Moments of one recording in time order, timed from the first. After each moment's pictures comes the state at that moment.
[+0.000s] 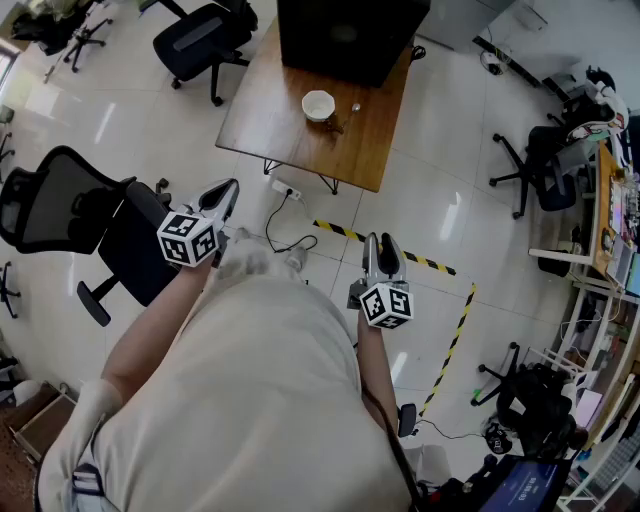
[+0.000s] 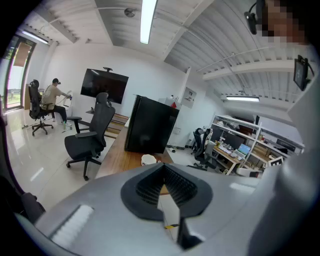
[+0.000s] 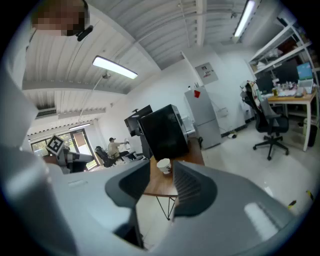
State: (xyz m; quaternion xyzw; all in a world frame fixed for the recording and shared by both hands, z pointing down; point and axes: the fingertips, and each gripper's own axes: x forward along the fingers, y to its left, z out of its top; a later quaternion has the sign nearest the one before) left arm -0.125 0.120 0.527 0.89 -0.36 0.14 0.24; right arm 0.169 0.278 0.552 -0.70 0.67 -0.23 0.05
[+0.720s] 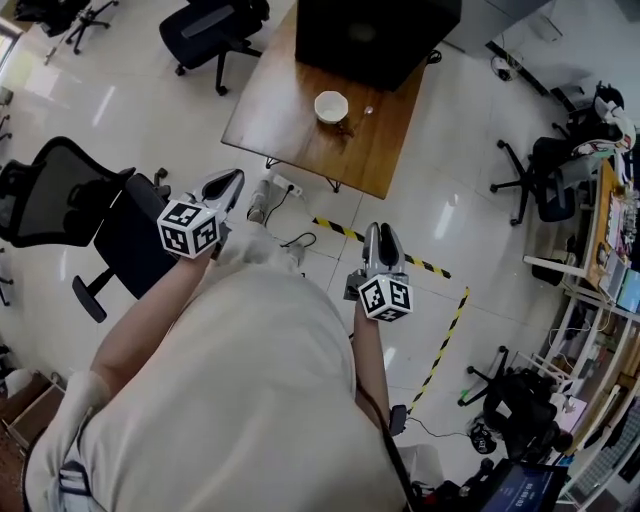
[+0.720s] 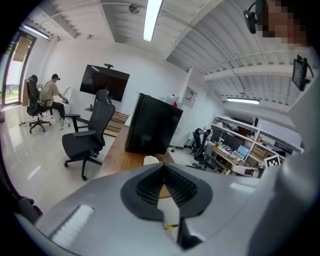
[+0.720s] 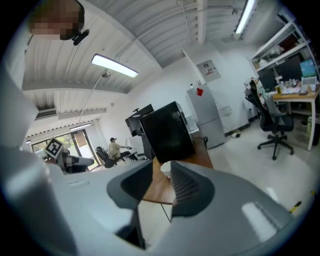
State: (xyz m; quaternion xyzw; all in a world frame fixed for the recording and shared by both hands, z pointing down) left arm -0.132 0.083 0.533 0.89 -0.34 0.14 0.26; right arm 0.152 0.223 0.544 -0.70 0.67 -0.24 0.05
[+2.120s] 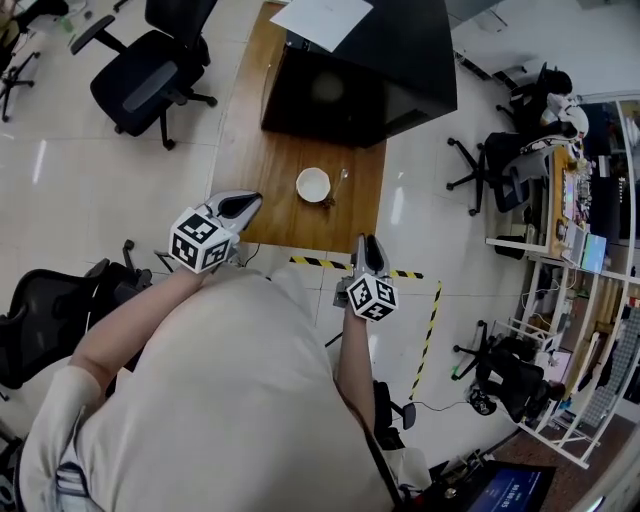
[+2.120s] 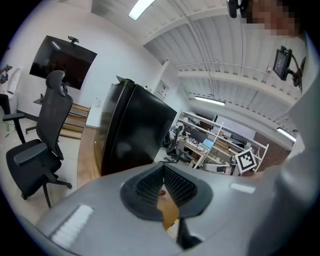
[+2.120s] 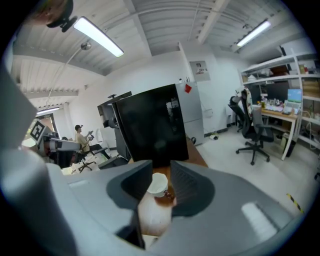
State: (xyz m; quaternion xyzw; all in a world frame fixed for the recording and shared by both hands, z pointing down) left arm -0.070 -0.126 0.528 0.95 -0.10 0.15 0.24; right arm 0.148 0.031 0.561 -0.79 0.55 -0.26 -0.03
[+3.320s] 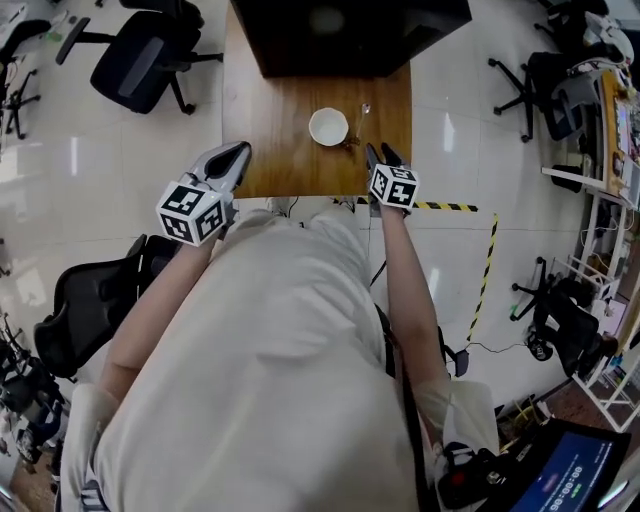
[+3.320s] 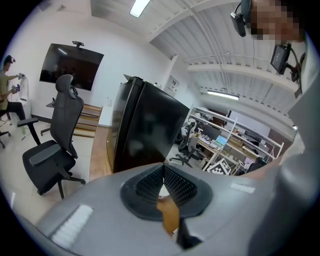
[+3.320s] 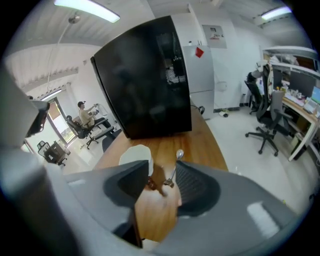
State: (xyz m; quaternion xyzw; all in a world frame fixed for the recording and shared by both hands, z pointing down) left arm -0.065 -0.151 0.528 0.94 -0.17 0.19 0.24; right arm 0.204 -0.039 0.714 -0.71 0.58 -0.37 -0.15
